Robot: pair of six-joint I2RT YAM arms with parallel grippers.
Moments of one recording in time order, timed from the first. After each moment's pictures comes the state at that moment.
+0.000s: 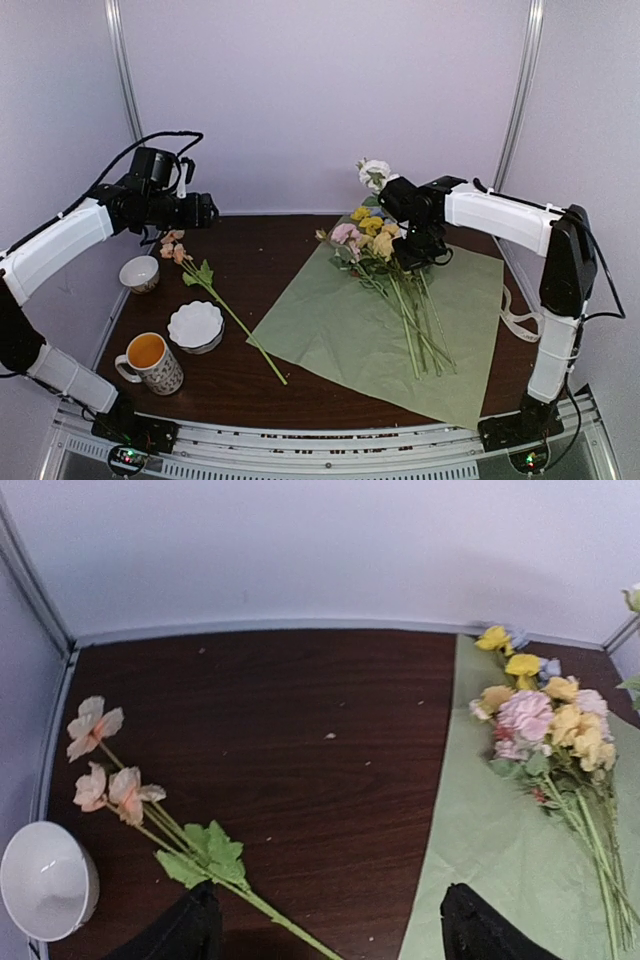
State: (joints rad) left arm -0.40 1.37 1.30 -0.53 -0.07 -0.27; right arm 0.63 1.87 1.66 -1.07 0.35 0.39
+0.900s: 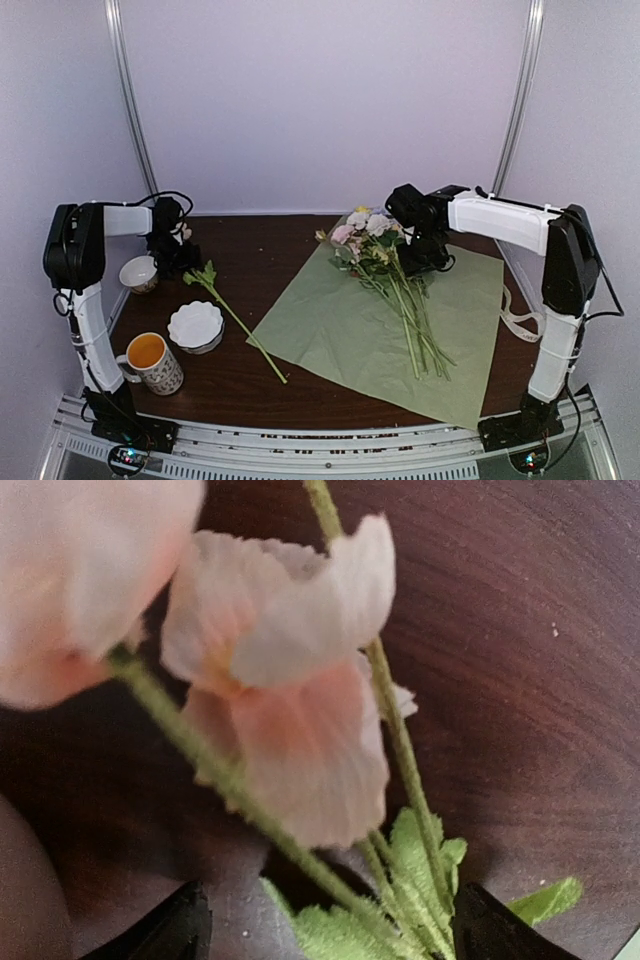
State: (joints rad) left arm -0.04 2.02 1.41 -0.61 0.05 -0.36; right arm 0.58 1.91 1.60 -0.99 0.33 0.40
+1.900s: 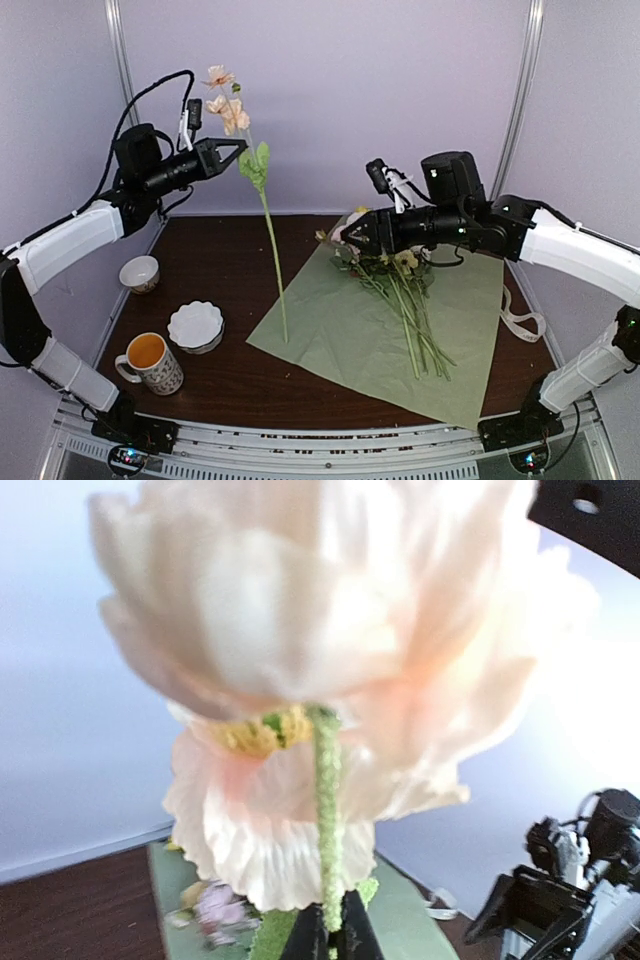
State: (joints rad) left arm -0.33 1.45 1.26 0.27 0.56 -0.50; right arm 0.80 1.40 1.32 -0.40 -0.19 0.33
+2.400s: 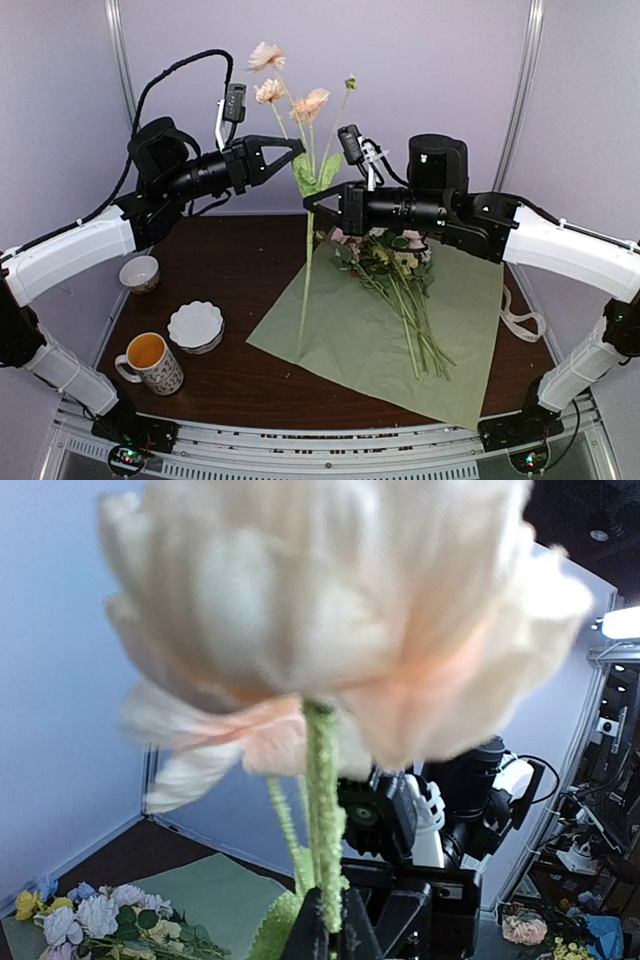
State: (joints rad) left arm -0.70 1.42 1.30 0.43 0.70 -0.47; right arm 0.93 1.49 1.41 -0.05 -0.26 0.37
